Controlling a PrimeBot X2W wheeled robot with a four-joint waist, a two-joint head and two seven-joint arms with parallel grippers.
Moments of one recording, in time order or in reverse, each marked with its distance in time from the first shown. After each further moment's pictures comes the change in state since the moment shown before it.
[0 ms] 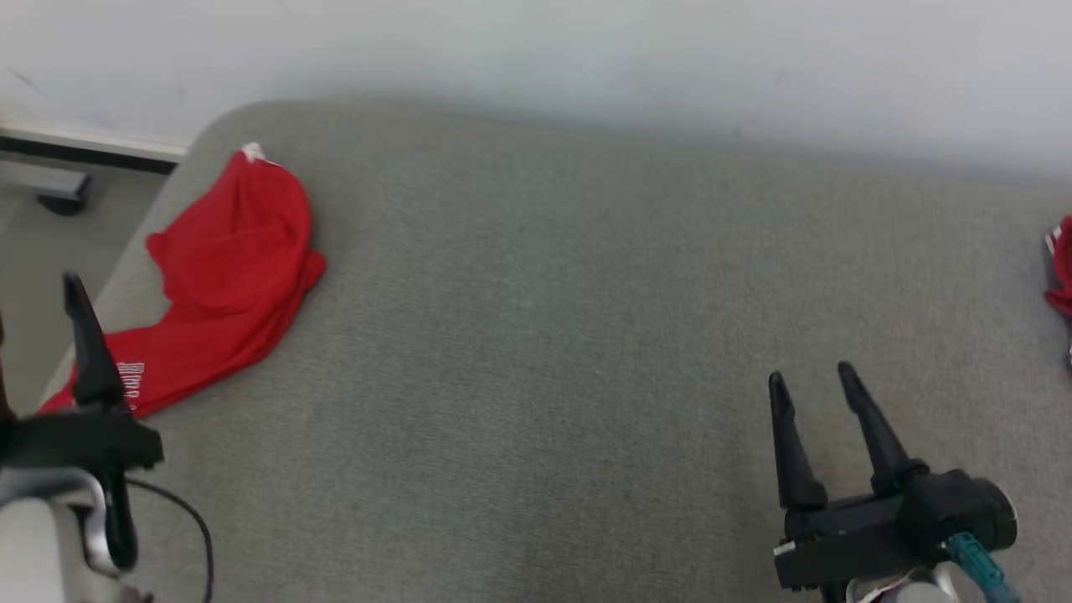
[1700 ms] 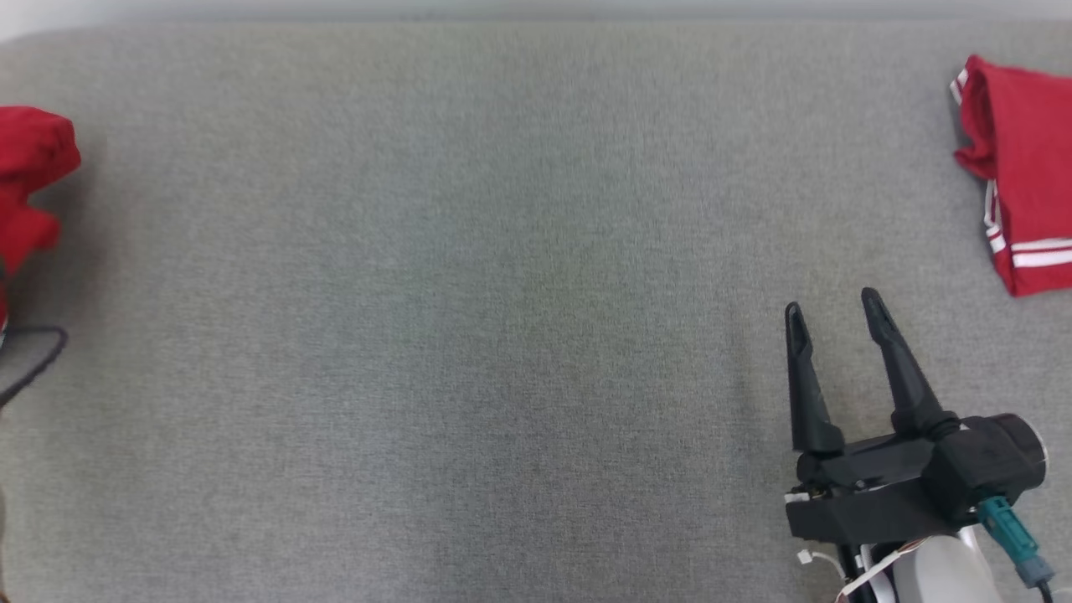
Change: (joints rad) left arm -0.639 0.232 0.003 0.767 -0.220 -0.019 0.178; right arm -0.081 -0.034 0.006 -0.111 -0.016 0.000 0.000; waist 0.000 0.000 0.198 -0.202
